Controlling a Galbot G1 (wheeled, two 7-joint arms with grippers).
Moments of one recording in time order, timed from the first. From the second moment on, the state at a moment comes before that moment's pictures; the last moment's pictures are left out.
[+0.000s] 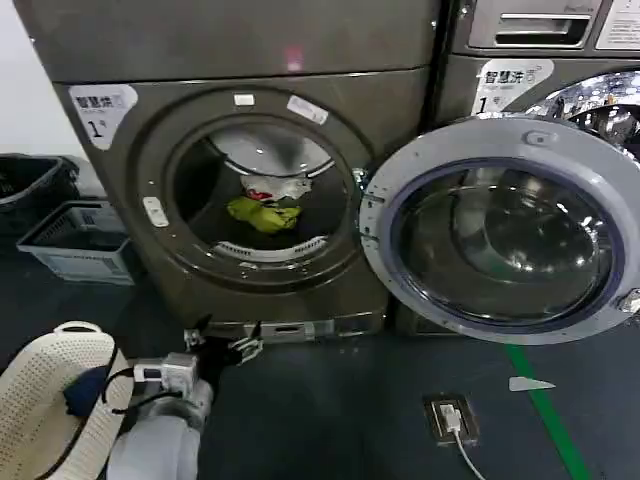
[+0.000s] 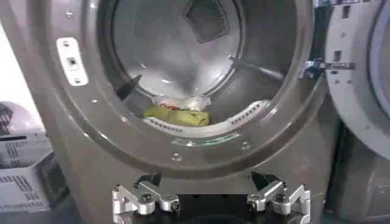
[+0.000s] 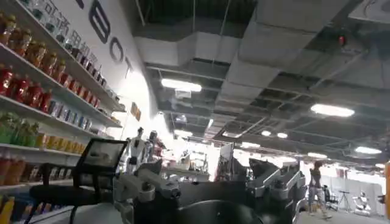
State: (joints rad) left arm 1.33 -1.58 -0.52 -2.25 0.24 0.74 0.25; right arm -1.72 1.17 2.32 1.62 0.45 -0.12 0.02
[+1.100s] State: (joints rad) left arm 1.33 -1.58 -0.51 -2.24 0.23 0.74 0.23; right arm -1.71 1.16 2.32 1.60 0.52 -0.04 0.05
